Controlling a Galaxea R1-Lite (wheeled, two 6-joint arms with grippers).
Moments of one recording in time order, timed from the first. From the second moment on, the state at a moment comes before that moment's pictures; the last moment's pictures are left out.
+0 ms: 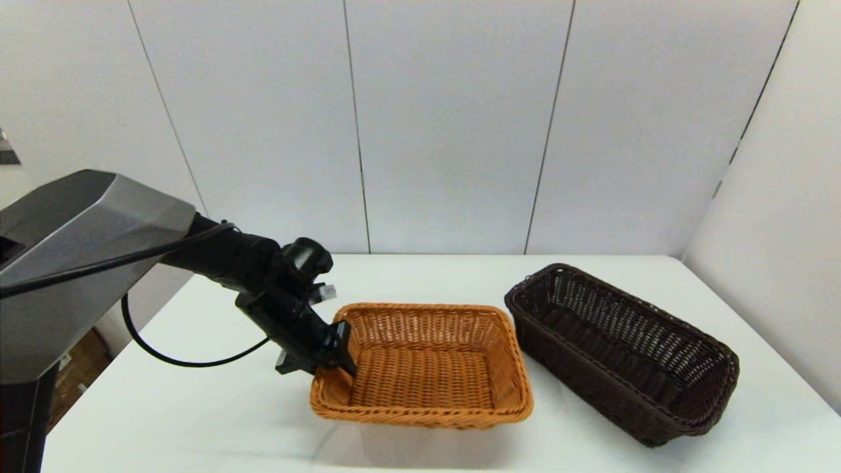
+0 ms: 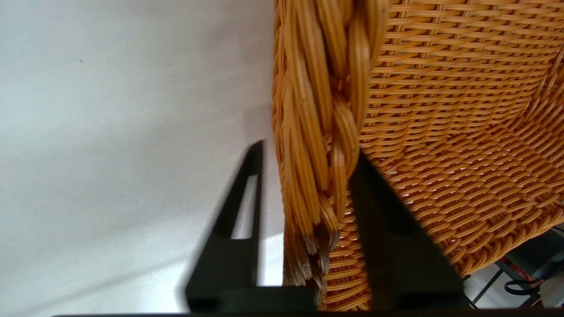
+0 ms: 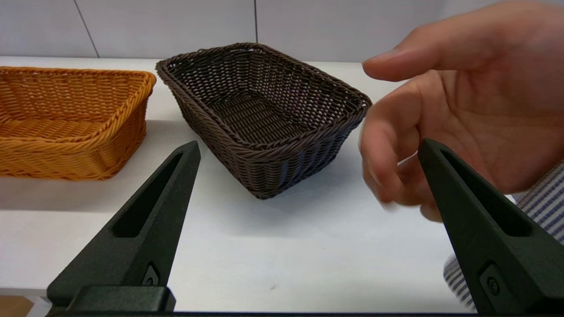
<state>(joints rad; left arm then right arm) -0.33 2.21 -1.35 0.50 -0.40 -0.39 0.00 0.00 0.00 0.01 0.00 -0.01</state>
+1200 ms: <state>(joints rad) -0.30 1.59 -1.16 0.54 -0.22 -0.38 0.00 0.00 0.00 0.01 0.00 -0.01</state>
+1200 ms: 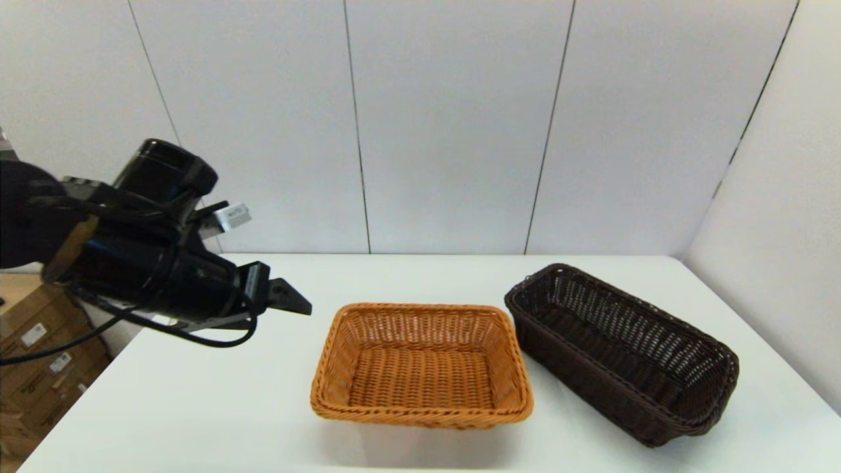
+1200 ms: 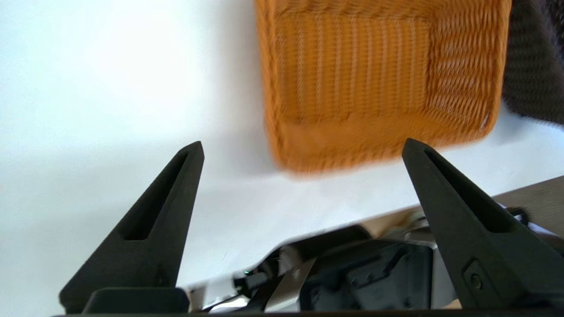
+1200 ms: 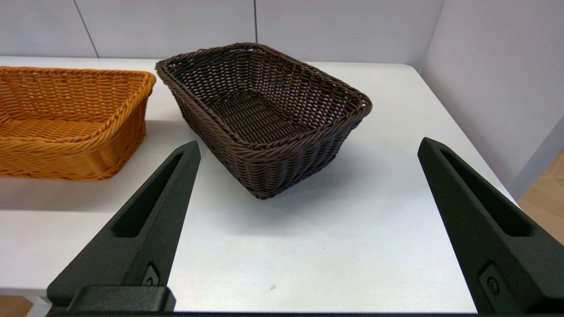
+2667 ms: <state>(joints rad) -0.08 0.45 -0.48 0.81 0.06 -0.27 0.00 0.00 0.00 0.01 0.00 -0.01</state>
